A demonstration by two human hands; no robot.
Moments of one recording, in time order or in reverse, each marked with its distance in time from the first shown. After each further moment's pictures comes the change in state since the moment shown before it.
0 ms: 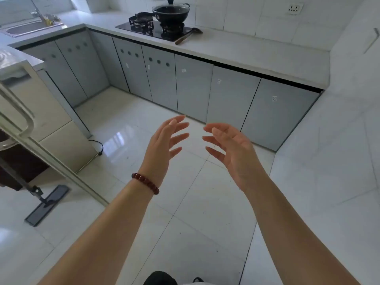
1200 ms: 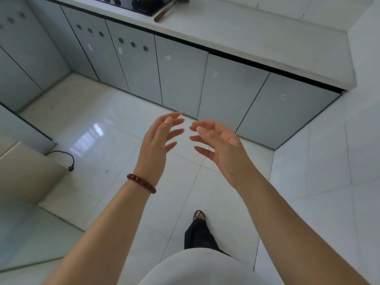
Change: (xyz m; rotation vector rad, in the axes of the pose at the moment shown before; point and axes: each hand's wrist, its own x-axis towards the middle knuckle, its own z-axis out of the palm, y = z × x) left_hand 0.331 -0.036 -0.041 -0.032 -0.055 -0.045; right_hand 0.318 0.034 0.010 -0.048 0.053 0.159
